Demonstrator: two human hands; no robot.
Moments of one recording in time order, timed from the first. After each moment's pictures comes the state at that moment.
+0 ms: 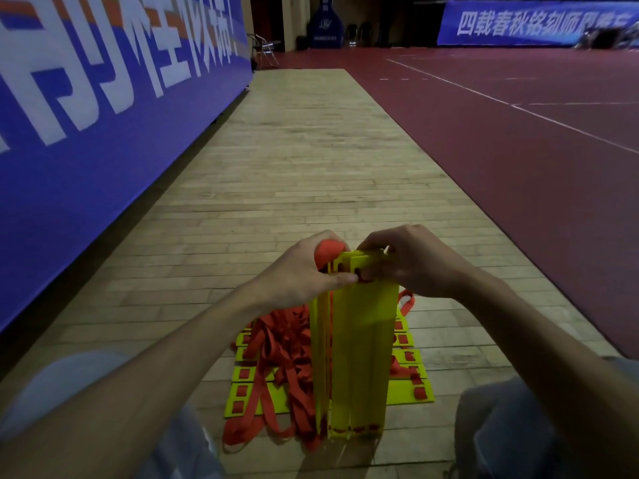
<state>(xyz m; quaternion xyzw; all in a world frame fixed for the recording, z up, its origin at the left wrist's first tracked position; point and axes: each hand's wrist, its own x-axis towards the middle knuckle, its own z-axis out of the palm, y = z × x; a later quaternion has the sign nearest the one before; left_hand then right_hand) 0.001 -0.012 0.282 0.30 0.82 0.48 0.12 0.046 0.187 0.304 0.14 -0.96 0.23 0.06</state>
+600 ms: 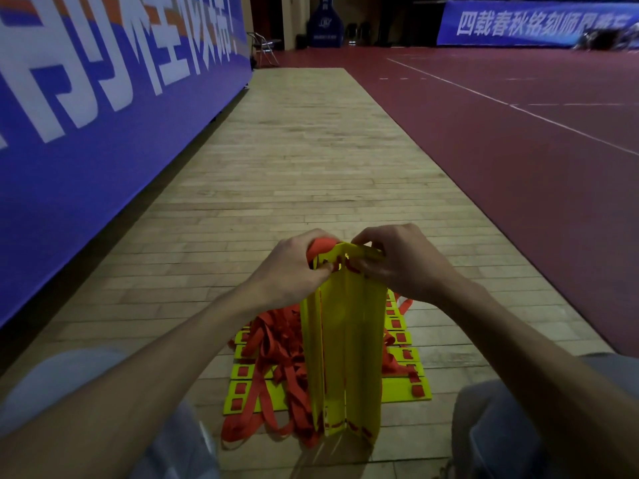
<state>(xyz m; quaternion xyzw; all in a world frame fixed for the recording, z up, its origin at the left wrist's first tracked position) 0.001 -0.019 0.279 0.30 0.85 0.43 0.01 0.047 0.174 0.292 0.12 -0.96 0.22 0.15</state>
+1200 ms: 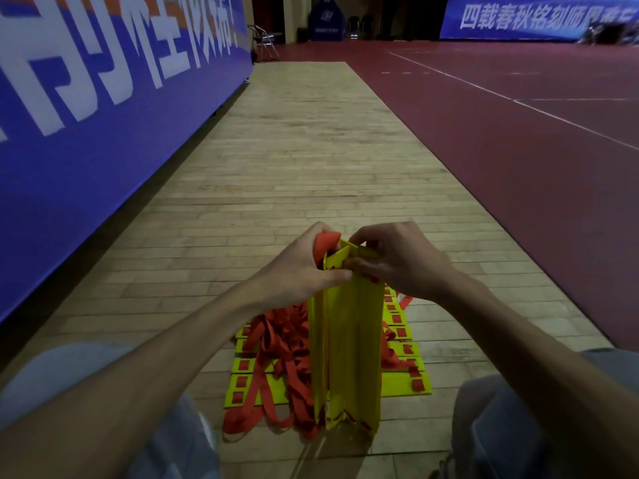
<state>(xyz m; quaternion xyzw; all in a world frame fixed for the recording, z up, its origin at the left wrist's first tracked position) 0.012 -0.016 0.281 0.30 0.80 0.51 0.12 0.049 0.169 0.293 0.14 -0.95 0.25 0.12</state>
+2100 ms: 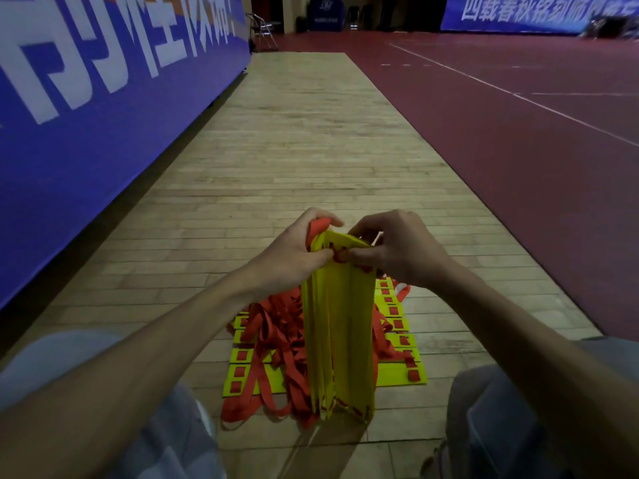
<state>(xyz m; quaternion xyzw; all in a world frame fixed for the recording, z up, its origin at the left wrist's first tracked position) 0.009 -0.020 0.279 0.29 0.79 0.53 0.10 0.049 0.165 0.293 0.09 -0.94 0.32 0.11</state>
